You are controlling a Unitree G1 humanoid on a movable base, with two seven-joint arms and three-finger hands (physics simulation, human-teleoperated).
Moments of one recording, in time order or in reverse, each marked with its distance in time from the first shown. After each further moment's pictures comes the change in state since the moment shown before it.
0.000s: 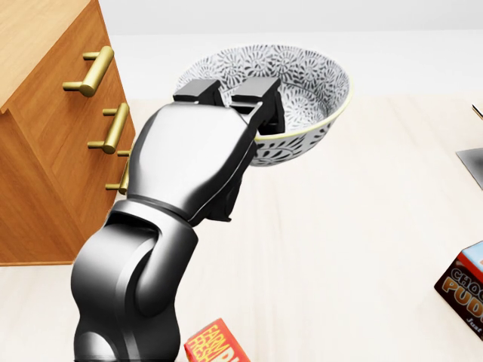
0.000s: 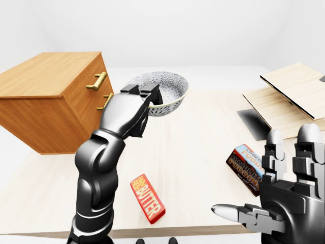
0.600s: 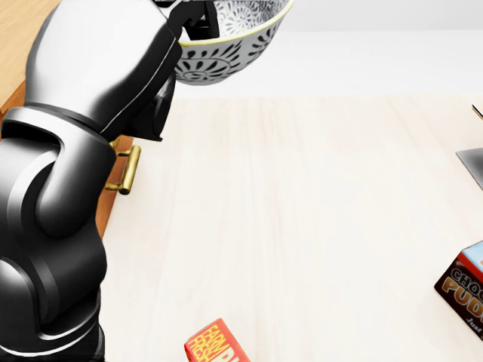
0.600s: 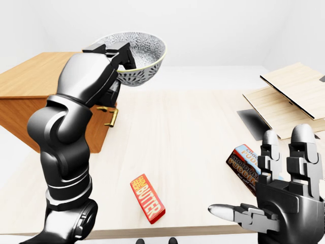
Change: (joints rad) left arm -0.294 0.237 0.200 0.024 -0.129 0.000 -0.071; right arm 0.014 0.009 0.035 0.016 -0.031 -0.031 0.010
